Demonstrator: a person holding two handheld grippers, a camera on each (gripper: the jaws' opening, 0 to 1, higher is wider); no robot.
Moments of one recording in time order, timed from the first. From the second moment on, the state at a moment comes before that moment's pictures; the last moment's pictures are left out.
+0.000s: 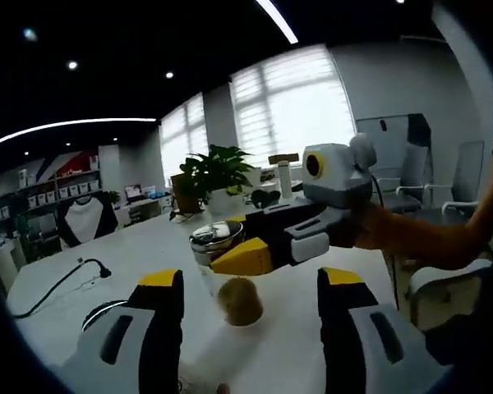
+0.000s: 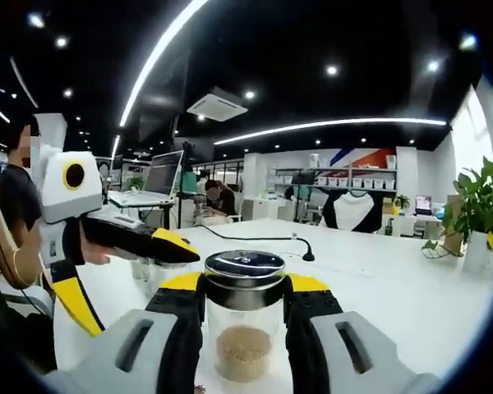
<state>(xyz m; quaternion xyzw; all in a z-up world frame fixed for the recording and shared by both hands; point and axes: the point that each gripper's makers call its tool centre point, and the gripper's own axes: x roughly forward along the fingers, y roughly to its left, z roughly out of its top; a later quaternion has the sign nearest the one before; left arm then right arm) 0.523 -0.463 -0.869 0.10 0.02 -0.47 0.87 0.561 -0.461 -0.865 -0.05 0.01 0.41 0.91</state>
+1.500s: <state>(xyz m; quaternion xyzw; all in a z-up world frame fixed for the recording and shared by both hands) 0.513 -0.476 -0.917 0.07 0.04 -0.51 0.85 0.498 -0.431 -0.880 -0.03 0.02 0.57 0.82</state>
